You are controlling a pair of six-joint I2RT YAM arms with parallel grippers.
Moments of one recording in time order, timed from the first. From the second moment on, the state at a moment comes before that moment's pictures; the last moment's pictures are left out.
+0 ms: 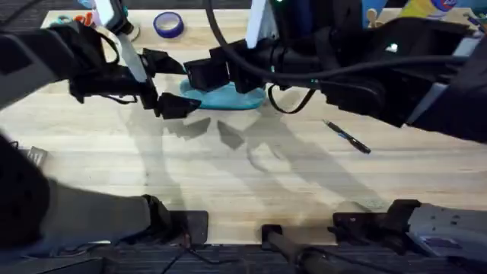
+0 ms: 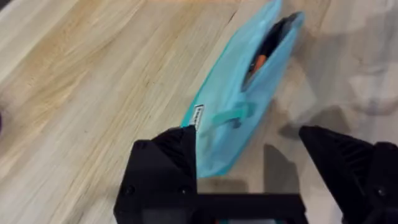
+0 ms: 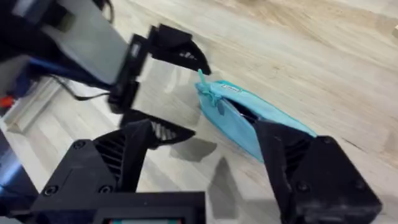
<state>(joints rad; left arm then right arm) 0.35 1.59 0.98 -0.82 0.99 1.34 0.84 1.42 1.14 -0.26 -0.02 0.35</state>
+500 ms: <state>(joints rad) 0.35 1.24 0.98 -1.05 0.77 1.34 0.84 1.42 1.14 -0.29 -0.02 0.31</state>
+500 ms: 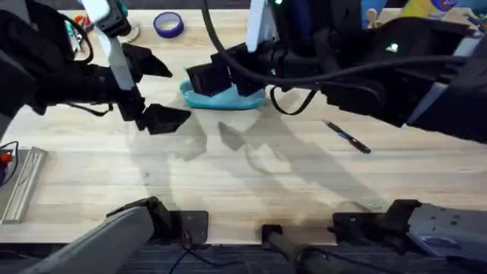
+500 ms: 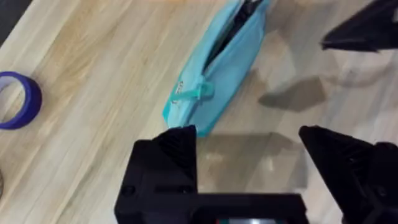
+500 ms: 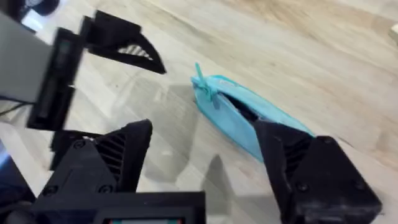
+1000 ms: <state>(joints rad) 0.35 1.14 0.98 -1.14 0.72 1.34 0.74 1.42 1.14 -0.45 -0.01 0.31</state>
